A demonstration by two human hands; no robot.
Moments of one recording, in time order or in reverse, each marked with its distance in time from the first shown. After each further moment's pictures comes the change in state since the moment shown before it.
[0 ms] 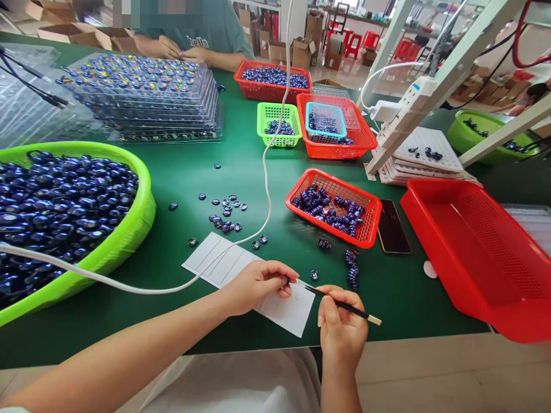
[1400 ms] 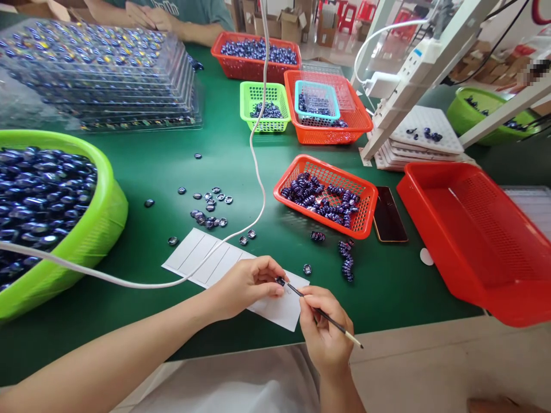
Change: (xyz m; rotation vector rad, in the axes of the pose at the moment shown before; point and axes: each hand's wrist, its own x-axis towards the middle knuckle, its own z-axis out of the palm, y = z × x) left_hand -0.003 -0.001 -0.002 0.118 -0.045 -0.021; right_hand -0.013 0.013 -0.024 -0.378 -0.313 -0.348
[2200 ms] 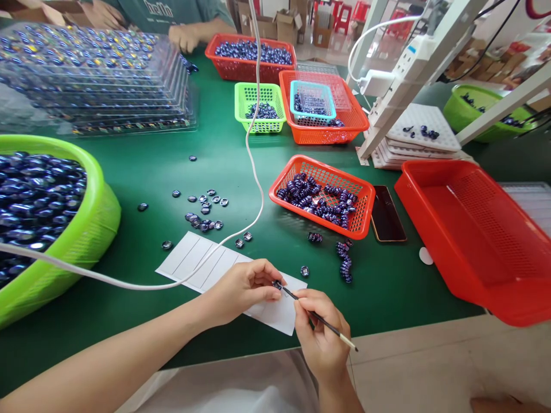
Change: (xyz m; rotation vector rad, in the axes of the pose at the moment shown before) left_hand 0.000 0.001 0.001 -0.001 0.019 -0.015; right_hand 0.001 -0.001 0.001 -0.097 -0.019 -0.015
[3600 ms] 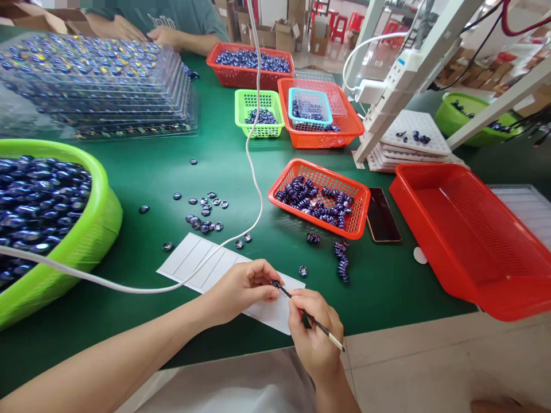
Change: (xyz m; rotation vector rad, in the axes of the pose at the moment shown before) left_hand 0.000 -0.001 0.000 -0.019 0.001 0.008; right_hand -0.001 0.001 0.001 -0.091 -0.080 -0.046
